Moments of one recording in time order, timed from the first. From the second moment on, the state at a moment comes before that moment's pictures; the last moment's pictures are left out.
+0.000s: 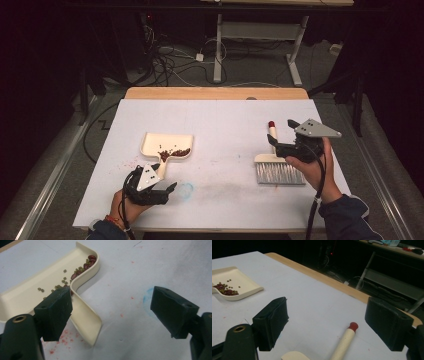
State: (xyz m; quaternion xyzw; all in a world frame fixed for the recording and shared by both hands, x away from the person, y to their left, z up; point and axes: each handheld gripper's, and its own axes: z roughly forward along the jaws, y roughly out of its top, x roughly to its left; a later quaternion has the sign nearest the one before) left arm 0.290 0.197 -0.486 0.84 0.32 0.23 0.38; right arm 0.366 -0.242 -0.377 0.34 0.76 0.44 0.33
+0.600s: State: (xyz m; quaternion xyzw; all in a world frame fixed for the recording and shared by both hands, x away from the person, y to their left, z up) left arm 0.290 0.199 -0.485 0.83 0.32 0.23 0.38; right arm 0.343 -0.238 -0.386 0.31 0.77 0.44 0.34
